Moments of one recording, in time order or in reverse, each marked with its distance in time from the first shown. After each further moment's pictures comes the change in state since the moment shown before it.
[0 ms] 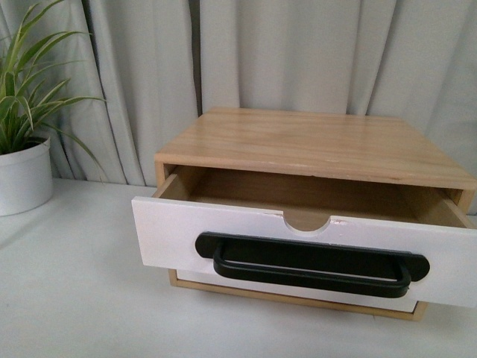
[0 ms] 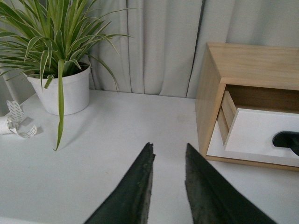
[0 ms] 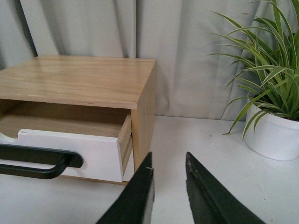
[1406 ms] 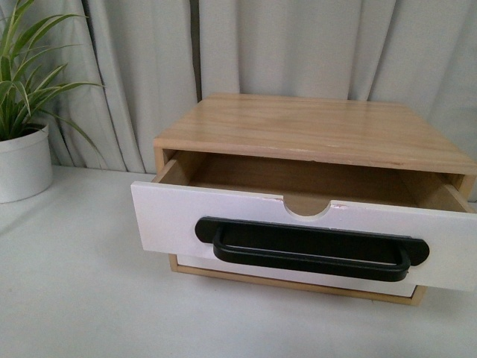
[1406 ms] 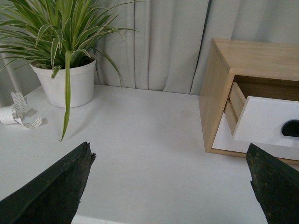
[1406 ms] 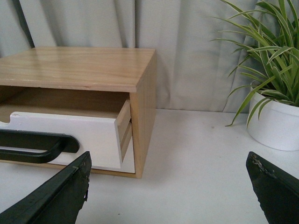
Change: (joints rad) left arm 0.158 -0.215 -0.064 -0.147 0.150 -0.013; right arm 0.000 -0.090 -0.105 0.019 0.002 0.006
